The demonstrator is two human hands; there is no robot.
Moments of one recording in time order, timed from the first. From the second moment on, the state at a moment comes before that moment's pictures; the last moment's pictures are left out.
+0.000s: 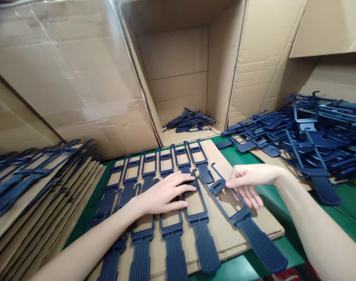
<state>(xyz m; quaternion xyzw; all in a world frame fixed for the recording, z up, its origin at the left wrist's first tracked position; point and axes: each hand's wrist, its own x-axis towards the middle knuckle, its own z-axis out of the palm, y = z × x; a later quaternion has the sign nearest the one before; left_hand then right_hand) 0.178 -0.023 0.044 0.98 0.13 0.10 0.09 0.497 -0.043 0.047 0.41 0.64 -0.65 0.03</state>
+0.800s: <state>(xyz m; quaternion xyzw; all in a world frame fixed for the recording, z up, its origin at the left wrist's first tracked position) 0.179 -0.023 0.048 0.98 0.13 0.08 0.09 0.456 -0.034 0.040 0.42 0.87 -0.15 -0.20</state>
